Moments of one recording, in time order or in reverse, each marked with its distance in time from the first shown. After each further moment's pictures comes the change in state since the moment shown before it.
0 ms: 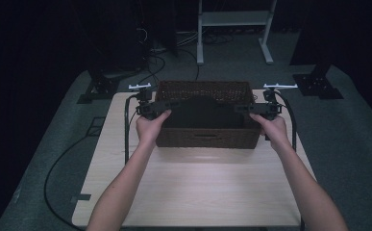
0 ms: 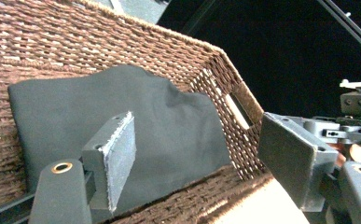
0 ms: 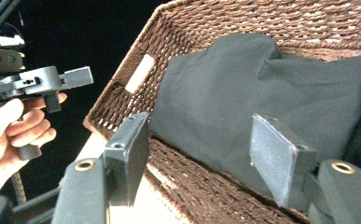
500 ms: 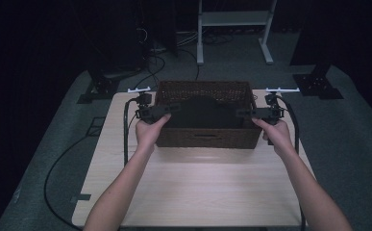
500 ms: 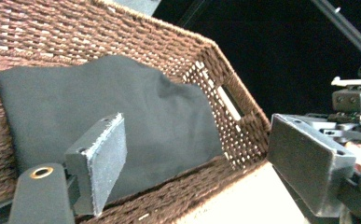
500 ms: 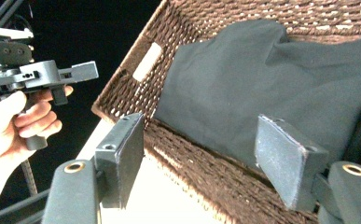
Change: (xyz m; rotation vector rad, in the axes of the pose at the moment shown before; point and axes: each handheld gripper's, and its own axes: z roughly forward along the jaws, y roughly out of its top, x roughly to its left) left arm -0.003 -0.011 -0.006 0.011 -0.021 0.010; right arm 0.001 -0.012 -0.007 0.011 0.022 -0.013
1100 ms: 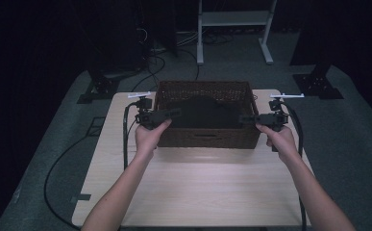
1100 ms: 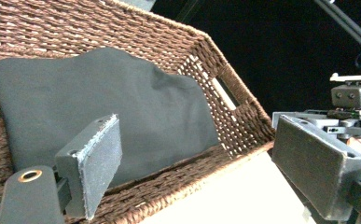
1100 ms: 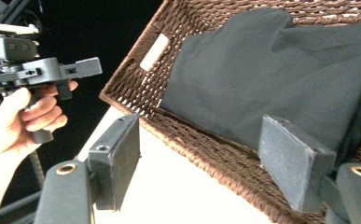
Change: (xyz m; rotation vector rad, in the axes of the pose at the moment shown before) left arm -0.007 -0.014 -0.008 -0.005 -0.023 0.025; right arm 0.001 -0.018 -0.012 -0.002 0.026 -0.010
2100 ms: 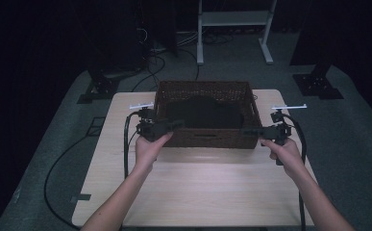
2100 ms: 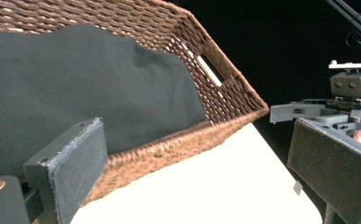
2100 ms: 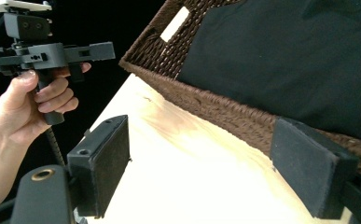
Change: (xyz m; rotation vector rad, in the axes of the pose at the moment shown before) left arm -0.019 -0.029 -0.011 0.034 -0.027 0.064; right arm 0.017 -0.034 -0.012 0.035 0.038 -0.063
